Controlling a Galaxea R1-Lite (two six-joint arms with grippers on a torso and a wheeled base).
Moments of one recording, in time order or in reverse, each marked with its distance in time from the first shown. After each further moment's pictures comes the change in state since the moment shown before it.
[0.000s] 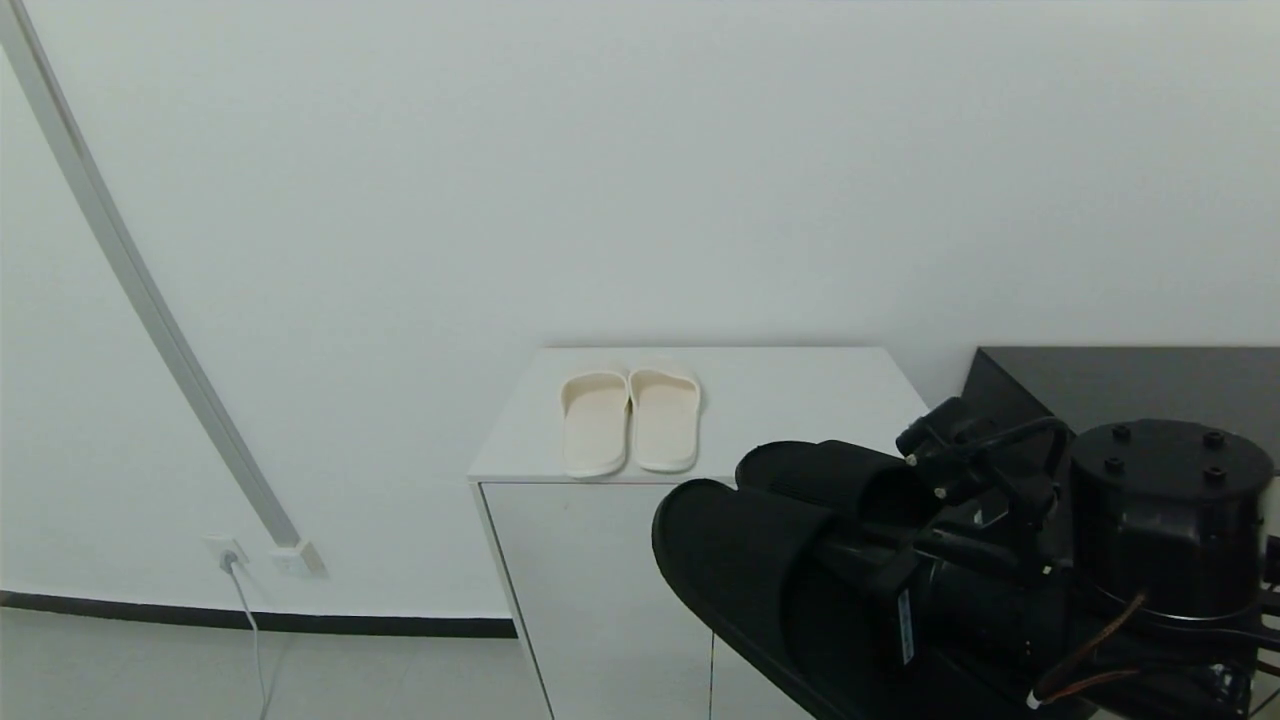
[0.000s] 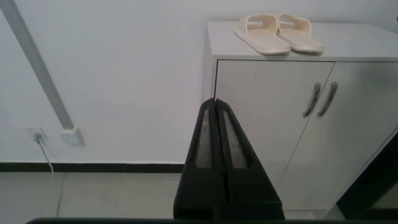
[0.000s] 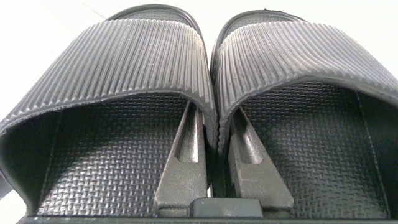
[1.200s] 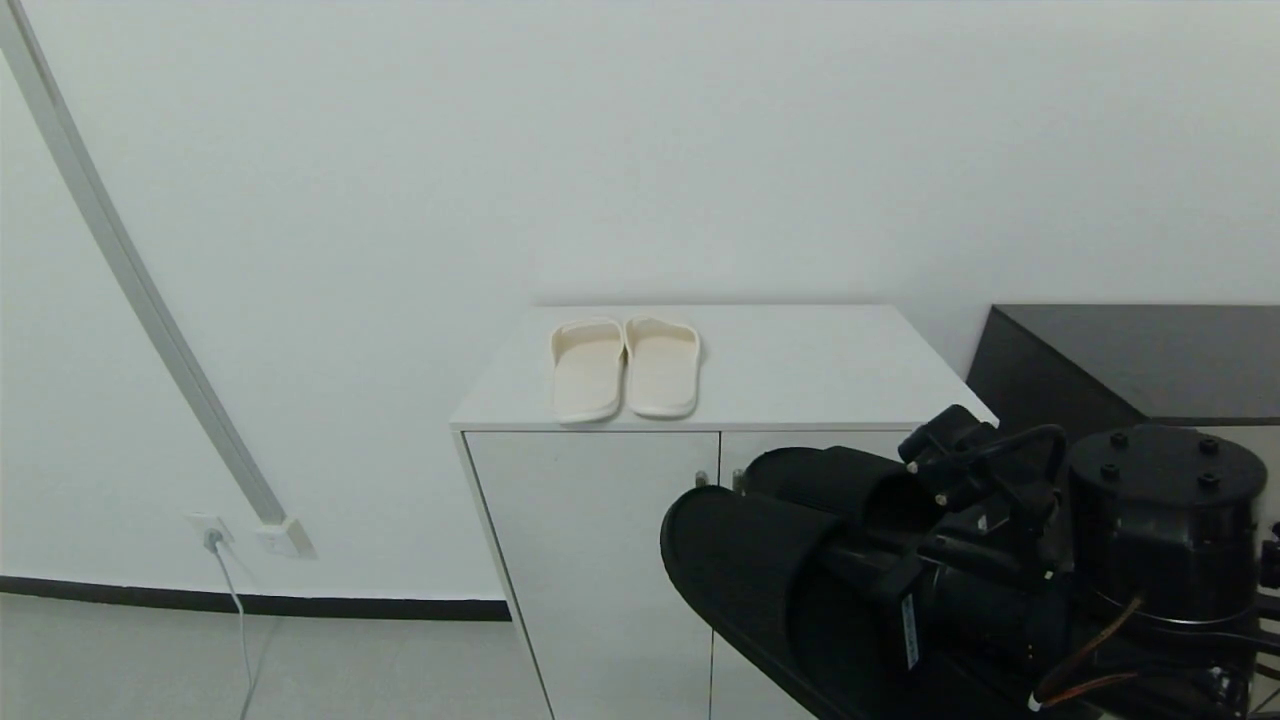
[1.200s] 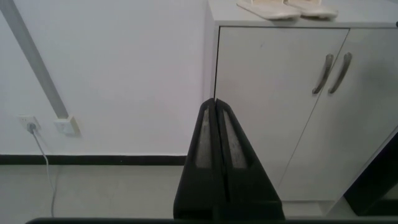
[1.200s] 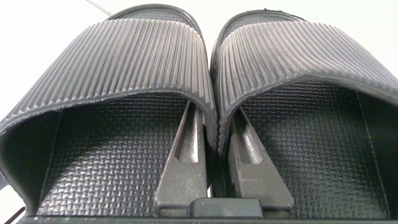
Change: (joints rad) left arm 0.000 0.000 0.000 0.000 0.001 0.004; right arm -0.002 0.002 0.016 0.000 0.001 -0.007
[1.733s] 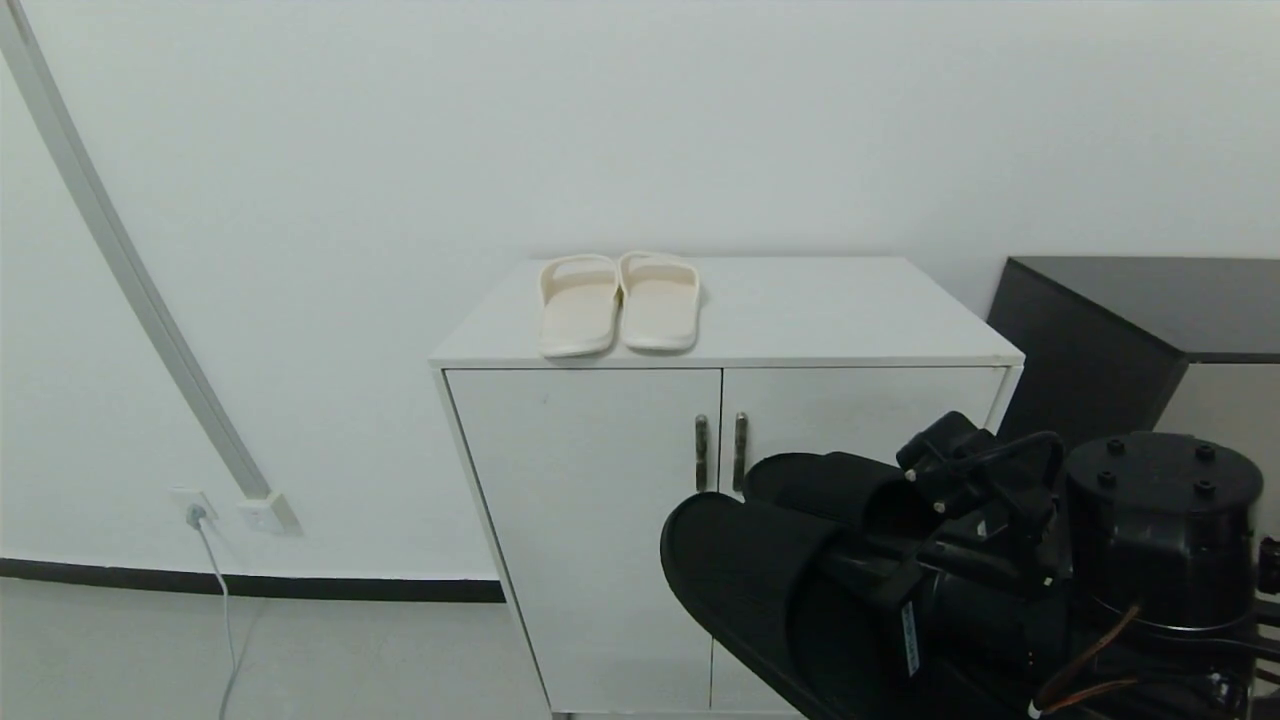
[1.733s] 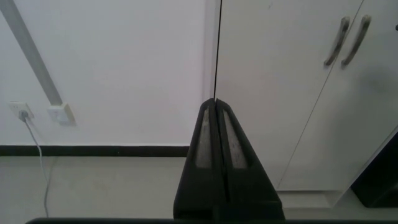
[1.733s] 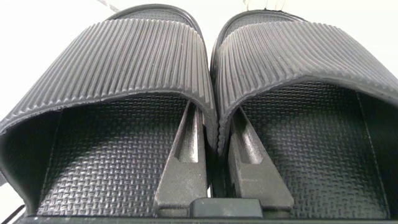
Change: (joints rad) left arm 0.000 0.000 0.000 0.000 0.000 0.001; right arm 0.003 0.001 0.010 0.000 -0.001 -0.001
